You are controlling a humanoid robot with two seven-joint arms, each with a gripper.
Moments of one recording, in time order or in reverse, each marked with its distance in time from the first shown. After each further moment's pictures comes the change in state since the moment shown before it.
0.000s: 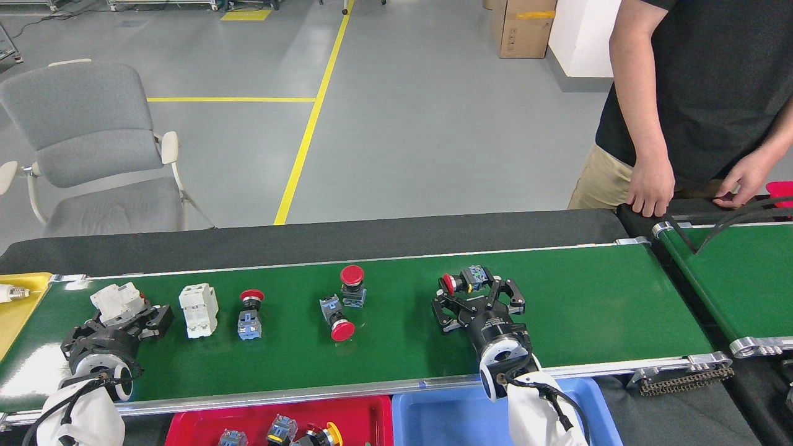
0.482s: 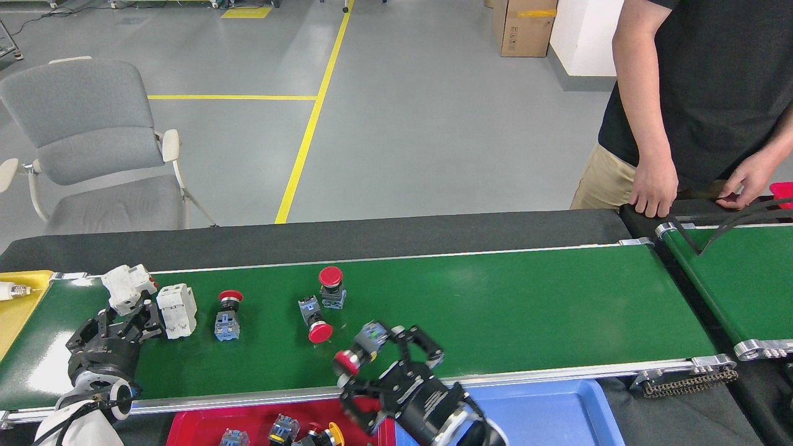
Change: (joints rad) left arm 0.157 -0.042 -0.028 -0.301 0.107 -0.192 0.118; right arm 0.160 -0.033 0.356 -0.264 0.019 -0.224 0.001
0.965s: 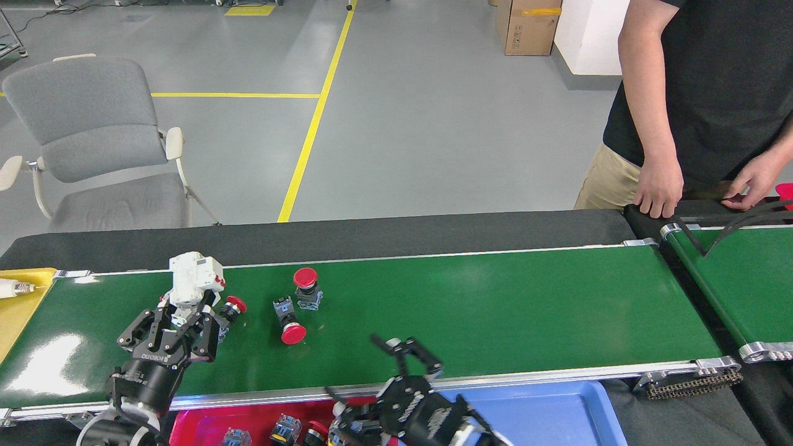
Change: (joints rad) left arm 0.337 -0.167 -0.062 -0.549 0.018 -0.325 -0.007; right arm 0.199 -0.048 -0.388 -0.232 -0.024 0.096 0.003
